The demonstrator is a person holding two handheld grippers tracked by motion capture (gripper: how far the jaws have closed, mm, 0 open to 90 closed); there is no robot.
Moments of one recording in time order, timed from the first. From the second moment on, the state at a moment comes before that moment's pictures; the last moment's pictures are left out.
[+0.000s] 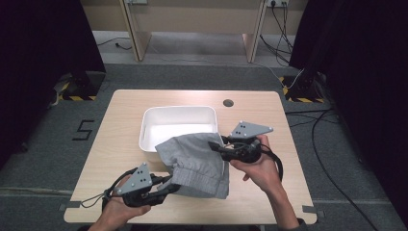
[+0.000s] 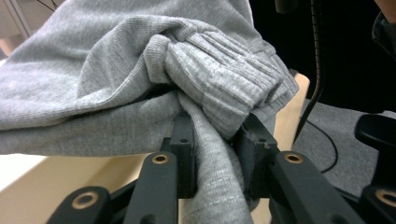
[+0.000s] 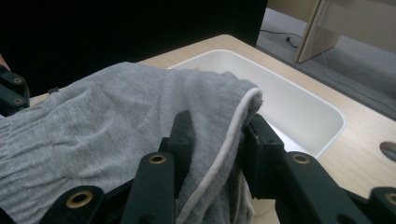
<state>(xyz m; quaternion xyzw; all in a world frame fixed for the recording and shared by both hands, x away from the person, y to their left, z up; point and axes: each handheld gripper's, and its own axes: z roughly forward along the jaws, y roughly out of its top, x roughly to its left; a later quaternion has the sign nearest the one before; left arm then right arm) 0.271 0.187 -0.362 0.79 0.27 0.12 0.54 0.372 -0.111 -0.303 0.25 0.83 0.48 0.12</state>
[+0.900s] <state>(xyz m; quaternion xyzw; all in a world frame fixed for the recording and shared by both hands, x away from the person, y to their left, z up) 0.336 0.219 -0.343 0.77 0.32 0.15 0.52 0.454 -0.058 -0.273 0.24 0.84 0.47 0.13</state>
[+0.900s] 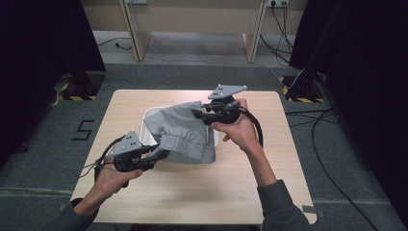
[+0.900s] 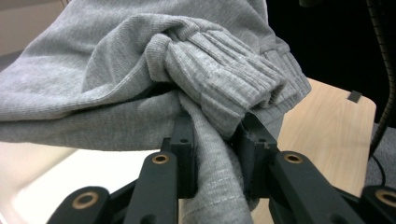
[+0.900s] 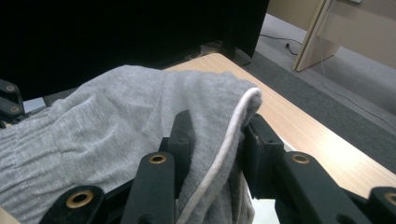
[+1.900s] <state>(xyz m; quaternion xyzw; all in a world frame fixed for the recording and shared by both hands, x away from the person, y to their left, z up) 0.405 0.228 -0.380 0.78 0.39 0.13 0.48 0.532 -0.020 -0.314 0.28 0.86 0.42 0.11</state>
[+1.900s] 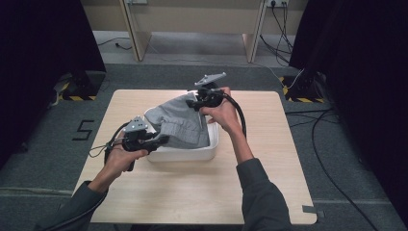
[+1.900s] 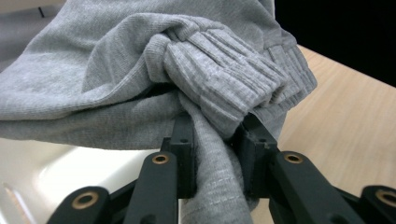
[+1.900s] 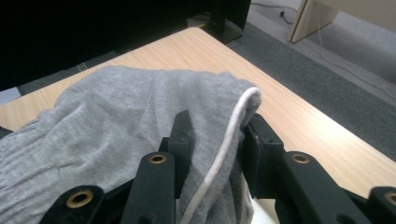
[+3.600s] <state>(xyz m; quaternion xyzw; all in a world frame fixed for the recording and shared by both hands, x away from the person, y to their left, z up) 0.417 0.230 -0.401 0.79 0.41 0.11 0.43 0.558 -0.016 -0.393 0.37 0.87 0.33 0.11</state>
